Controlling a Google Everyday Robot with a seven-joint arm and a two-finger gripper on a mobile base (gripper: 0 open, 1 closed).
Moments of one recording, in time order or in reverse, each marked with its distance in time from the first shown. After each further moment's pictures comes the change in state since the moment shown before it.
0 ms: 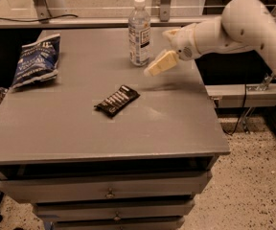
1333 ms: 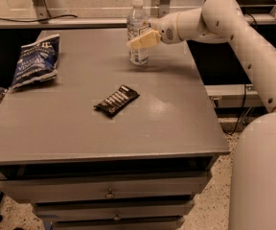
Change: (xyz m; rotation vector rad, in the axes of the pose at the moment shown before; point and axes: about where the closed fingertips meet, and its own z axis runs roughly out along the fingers) arm -0.046 -0.067 0.058 0.027 -0.168 0.187
